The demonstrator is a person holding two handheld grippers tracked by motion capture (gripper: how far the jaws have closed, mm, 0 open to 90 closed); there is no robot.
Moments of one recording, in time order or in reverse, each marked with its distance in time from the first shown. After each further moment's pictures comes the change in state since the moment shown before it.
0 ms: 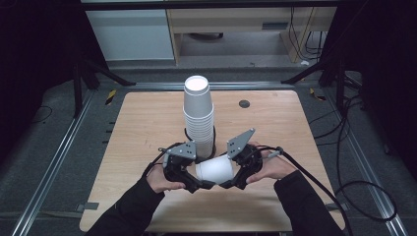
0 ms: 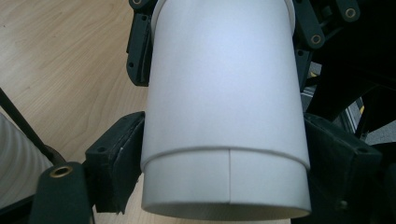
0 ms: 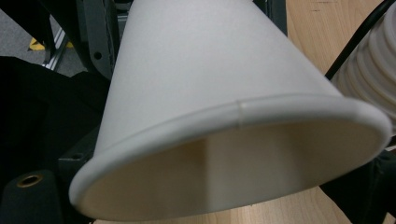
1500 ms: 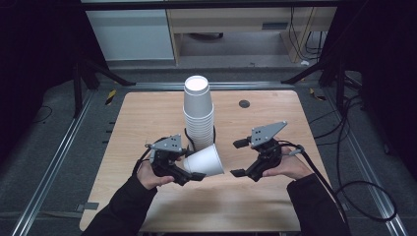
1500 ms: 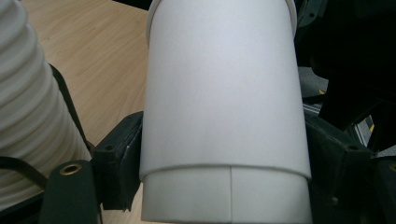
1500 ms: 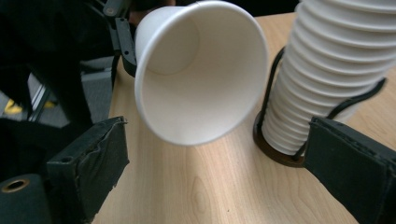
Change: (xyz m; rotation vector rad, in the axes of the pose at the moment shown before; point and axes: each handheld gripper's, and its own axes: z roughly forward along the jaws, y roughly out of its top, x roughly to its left) left arm 0.010 -0.008 -0.034 -0.083 0.055 -0.024; right arm 0.003 -0.018 -0.052 -0.239 -0.135 0.101
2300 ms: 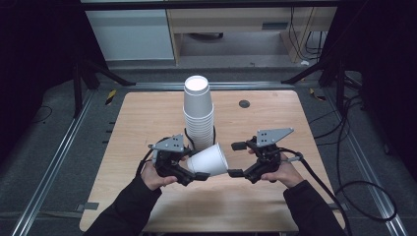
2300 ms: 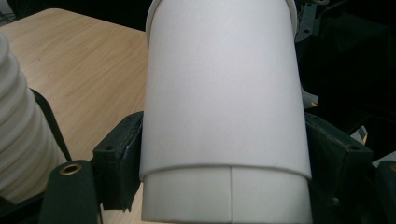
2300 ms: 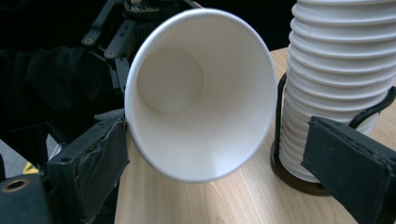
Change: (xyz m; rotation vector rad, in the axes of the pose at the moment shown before) left arm -0.005 0.006 0.011 -0.066 -0.033 0.010; right arm 0.005 -0.017 0.008 -0.206 0.031 0.123
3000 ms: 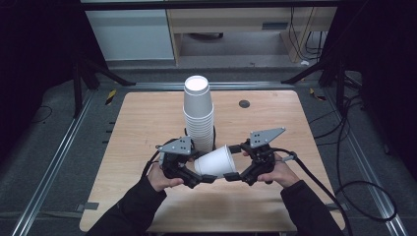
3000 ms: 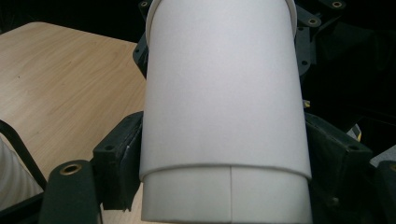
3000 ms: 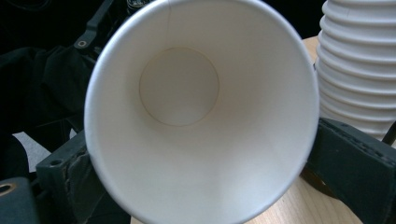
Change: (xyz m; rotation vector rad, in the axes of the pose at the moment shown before) left arm -0.007 0.005 0.015 -0.016 -0.039 0.037; right arm -0.001 -0.002 0.015 0.036 0.073 0.026
